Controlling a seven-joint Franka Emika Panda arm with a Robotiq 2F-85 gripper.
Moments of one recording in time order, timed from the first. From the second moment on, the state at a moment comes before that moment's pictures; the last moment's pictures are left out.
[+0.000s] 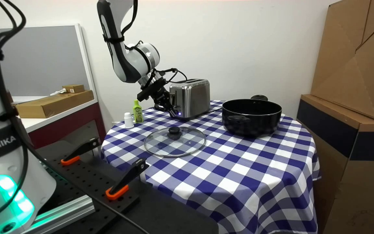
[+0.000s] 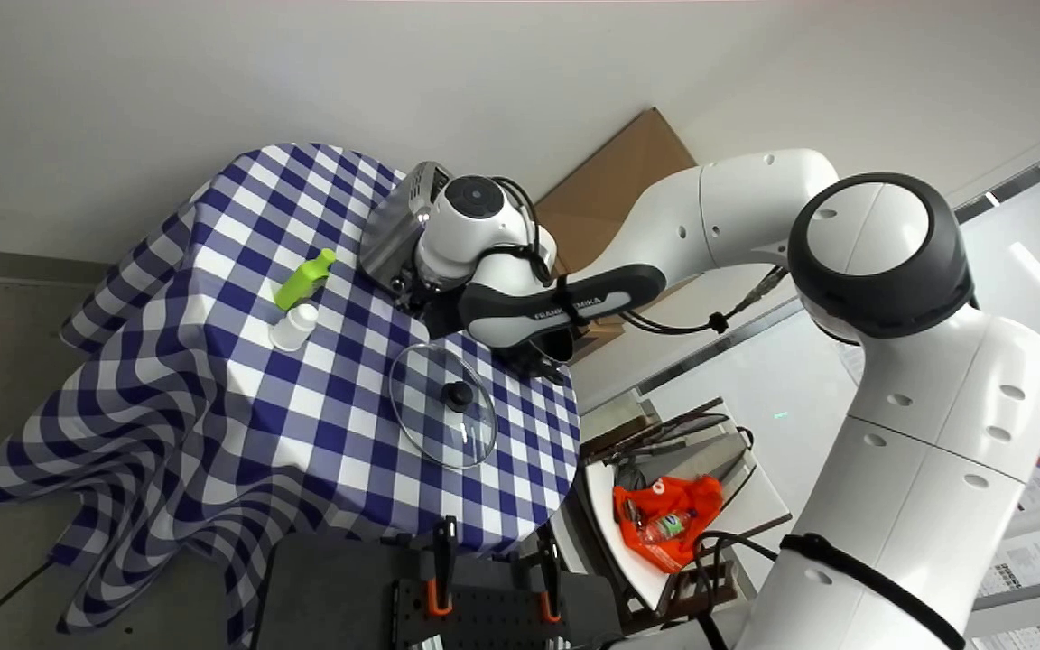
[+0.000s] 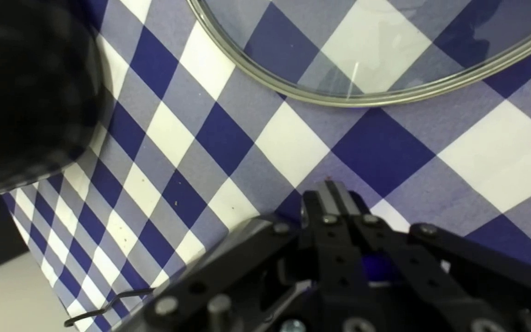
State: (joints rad) arm 0.23 0.68 0.04 -1.99 -1.22 2.56 0.77
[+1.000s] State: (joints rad) arm 0.25 0.74 0.04 -1.96 -1.48 2.53 0.91
